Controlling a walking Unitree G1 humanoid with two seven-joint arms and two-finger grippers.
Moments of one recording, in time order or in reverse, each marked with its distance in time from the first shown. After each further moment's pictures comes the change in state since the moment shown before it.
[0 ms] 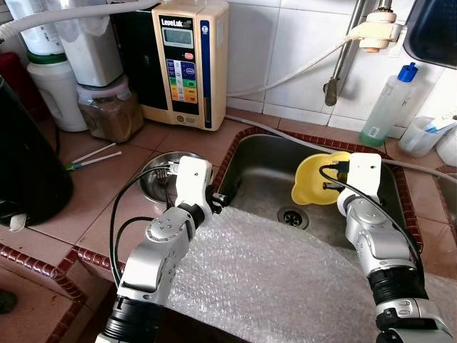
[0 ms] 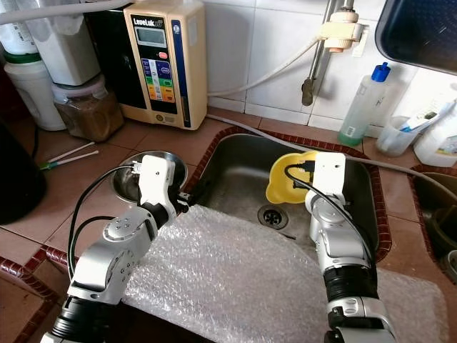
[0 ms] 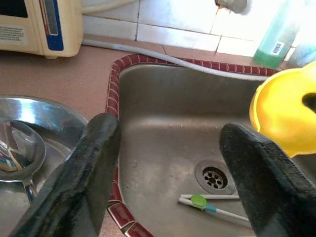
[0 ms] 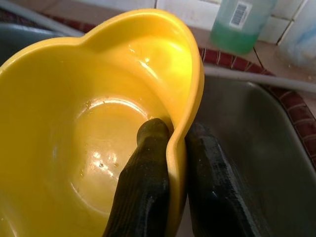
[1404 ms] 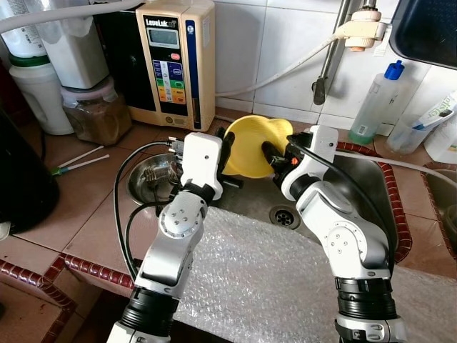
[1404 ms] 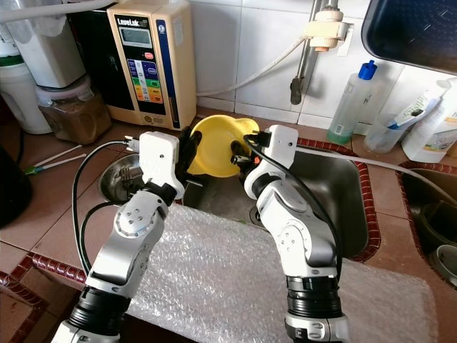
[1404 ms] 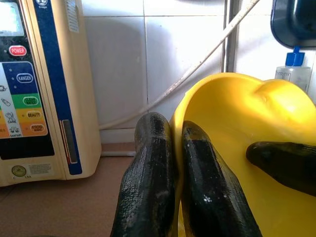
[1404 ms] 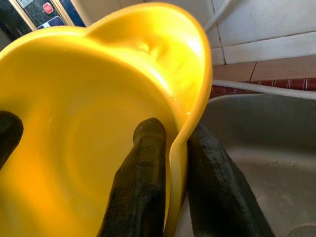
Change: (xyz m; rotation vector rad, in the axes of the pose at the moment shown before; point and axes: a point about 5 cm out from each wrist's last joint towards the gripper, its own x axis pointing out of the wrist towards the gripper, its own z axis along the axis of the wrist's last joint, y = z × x) left arm 0.010 -0.020 0.040 0.205 -0.374 0.092; right arm -0.064 0.095 0.073 0.452 -0.106 0.581
